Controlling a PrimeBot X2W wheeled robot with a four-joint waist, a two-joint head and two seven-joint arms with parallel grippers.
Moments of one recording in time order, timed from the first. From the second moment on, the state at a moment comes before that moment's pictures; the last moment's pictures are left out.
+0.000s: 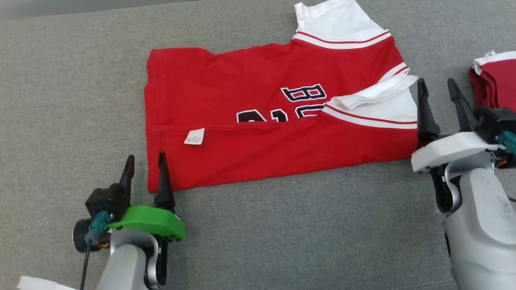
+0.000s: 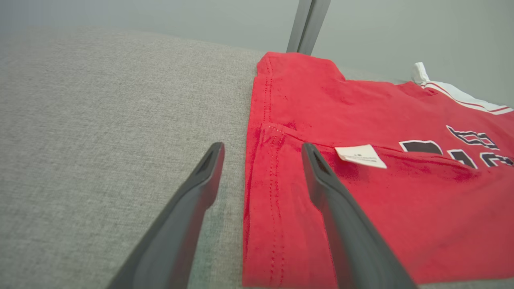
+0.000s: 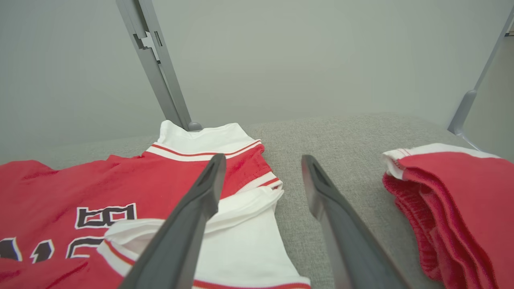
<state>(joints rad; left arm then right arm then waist) -0.27 0.05 -0.15 0.40 -0.36 0.00 -0.26 -0.54 -0.08 -0.13 0.48 0.17 0.13 -0.26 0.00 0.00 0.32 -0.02</state>
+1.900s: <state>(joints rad) 0.07 0.05 -0.21 0.59 -0.46 -0.02 -0.26 -0.07 -0.06 -0.11 0.65 0.31 0.13 -0.26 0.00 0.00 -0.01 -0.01</state>
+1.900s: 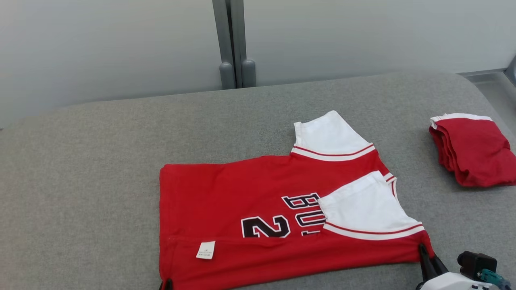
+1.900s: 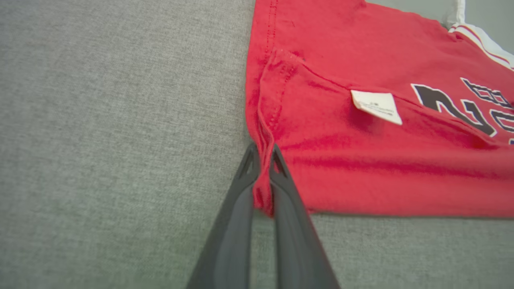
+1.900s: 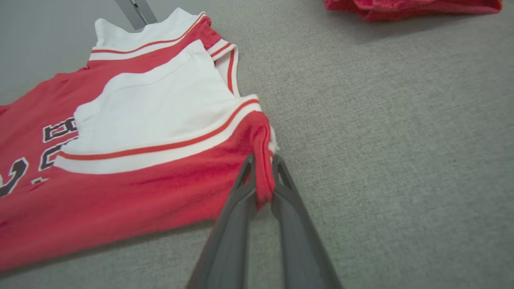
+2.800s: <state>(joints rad) -0.52 0.06 -0.10 0.75 -0.33 -0.01 -0.26 -0.57 -0.15 0.04 0.62 0.24 0.13 -0.26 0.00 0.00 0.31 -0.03</state>
